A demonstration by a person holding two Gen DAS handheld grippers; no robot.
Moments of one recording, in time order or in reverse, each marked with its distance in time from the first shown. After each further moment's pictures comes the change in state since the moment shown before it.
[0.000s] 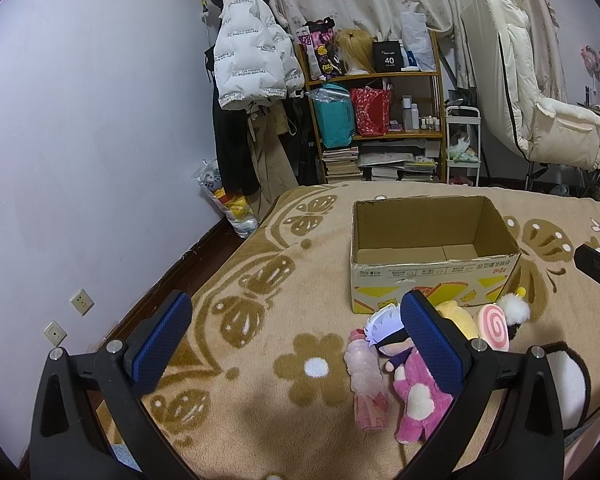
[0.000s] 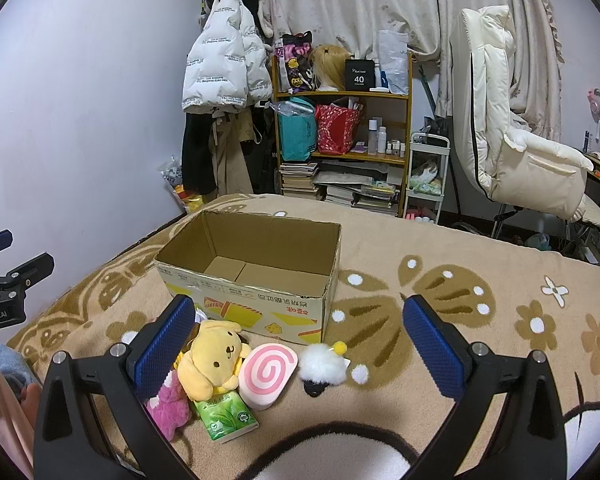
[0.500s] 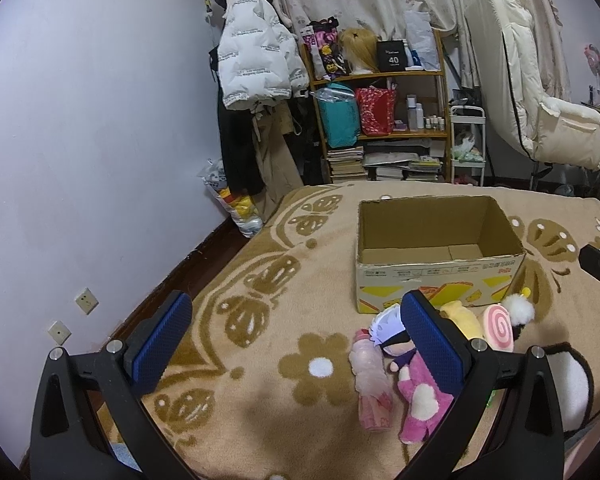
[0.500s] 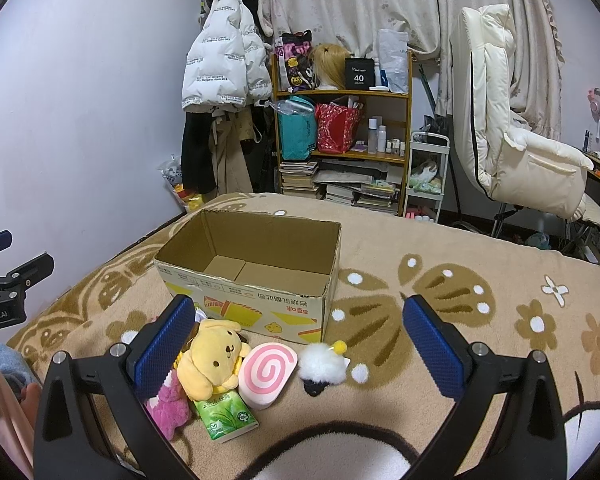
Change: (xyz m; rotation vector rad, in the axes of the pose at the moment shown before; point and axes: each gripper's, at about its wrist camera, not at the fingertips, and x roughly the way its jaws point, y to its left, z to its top) left arm 0.000 -0.002 -0.003 0.002 -0.002 0.019; right arm 0.000 0.000 0.001 0.000 0.002 0.001
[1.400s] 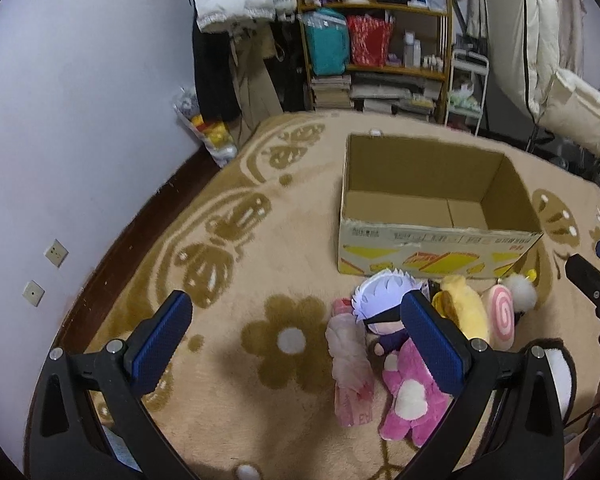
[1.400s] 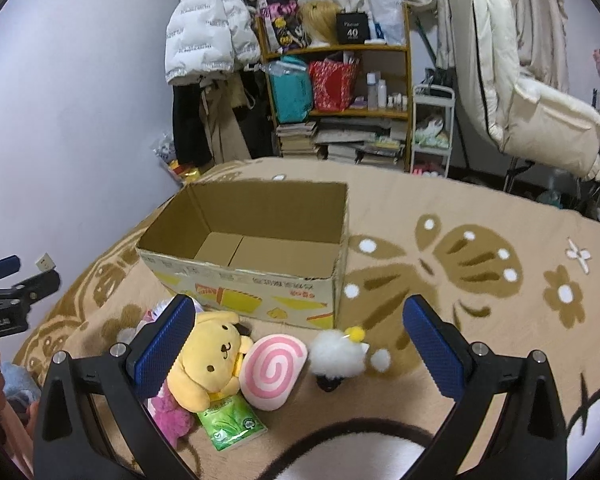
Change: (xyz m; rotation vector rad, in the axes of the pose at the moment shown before) left arm 0.081 -0.008 0.012 -0.037 0.286 -0.090; right arm 0.067 -0.006 -0.013 0.085 0.160 0.035
